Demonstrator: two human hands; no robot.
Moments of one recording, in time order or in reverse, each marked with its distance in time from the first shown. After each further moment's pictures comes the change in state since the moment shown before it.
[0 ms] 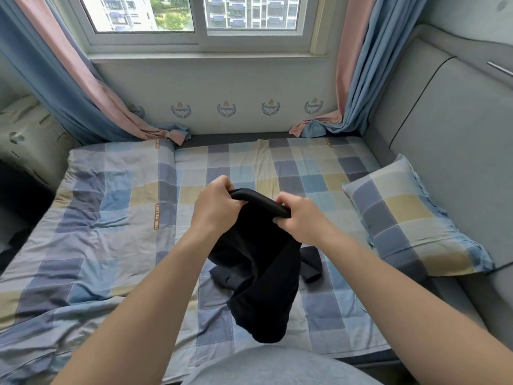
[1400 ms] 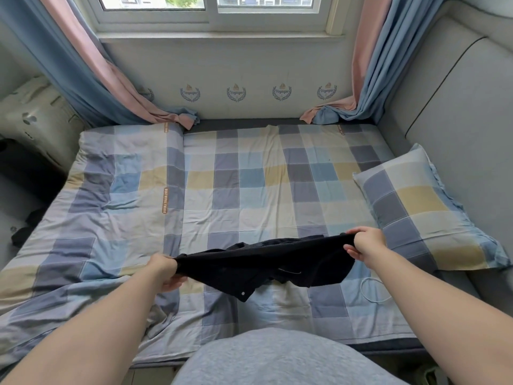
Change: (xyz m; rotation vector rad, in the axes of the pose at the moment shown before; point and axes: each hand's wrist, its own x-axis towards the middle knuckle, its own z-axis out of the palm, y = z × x) left_hand -0.051 -0.218 0.019 -0.345 -0.105 -1.154; right_hand -0.033 0.168 0.006 0.536 0.454 1.004
